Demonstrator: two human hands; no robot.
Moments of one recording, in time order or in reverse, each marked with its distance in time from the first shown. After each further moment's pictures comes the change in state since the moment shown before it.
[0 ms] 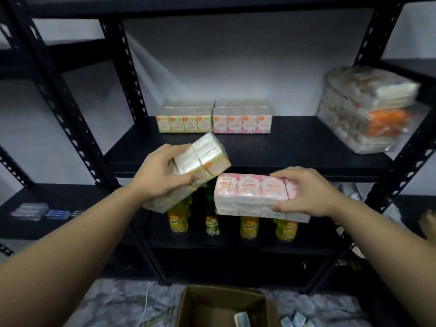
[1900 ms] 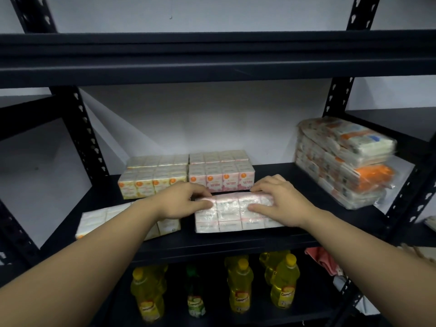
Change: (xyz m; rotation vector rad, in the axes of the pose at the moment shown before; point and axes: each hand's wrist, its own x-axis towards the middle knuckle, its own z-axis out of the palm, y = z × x) left_hand 0.205 -0.015 0.049 0.132 -0.520 0.158; right_hand 0.144 0.042 -0.040 -0.151 0.185 0.056
